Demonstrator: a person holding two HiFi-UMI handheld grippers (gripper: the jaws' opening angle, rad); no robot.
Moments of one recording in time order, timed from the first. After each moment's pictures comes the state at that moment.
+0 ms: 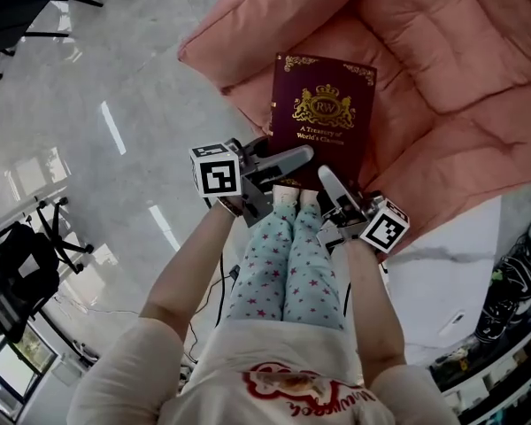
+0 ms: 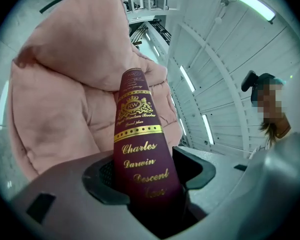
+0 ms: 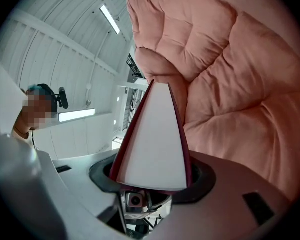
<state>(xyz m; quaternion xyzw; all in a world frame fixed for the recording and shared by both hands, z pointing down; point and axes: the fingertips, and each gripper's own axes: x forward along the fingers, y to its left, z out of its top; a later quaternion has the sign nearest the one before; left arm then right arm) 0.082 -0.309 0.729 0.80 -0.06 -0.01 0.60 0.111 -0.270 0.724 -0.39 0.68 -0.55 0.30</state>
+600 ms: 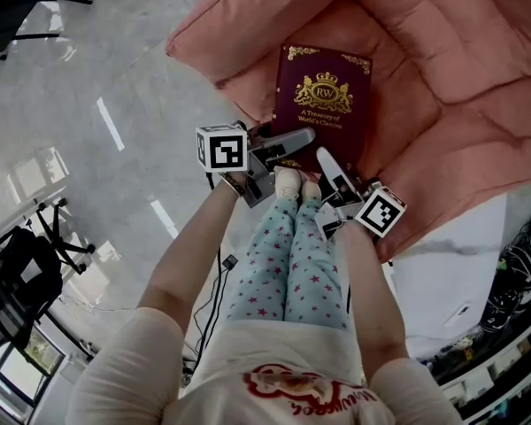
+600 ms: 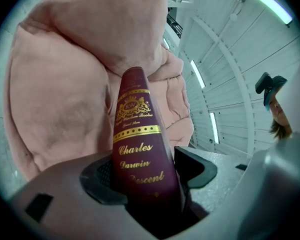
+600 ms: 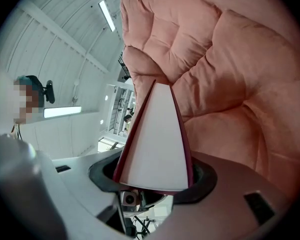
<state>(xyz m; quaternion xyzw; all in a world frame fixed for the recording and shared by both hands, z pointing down) 0.089 -0.311 0.787 0.78 -0.06 0.04 0.63 0.116 -0.270 0.777 -0.45 0.64 -0.56 0.26</state>
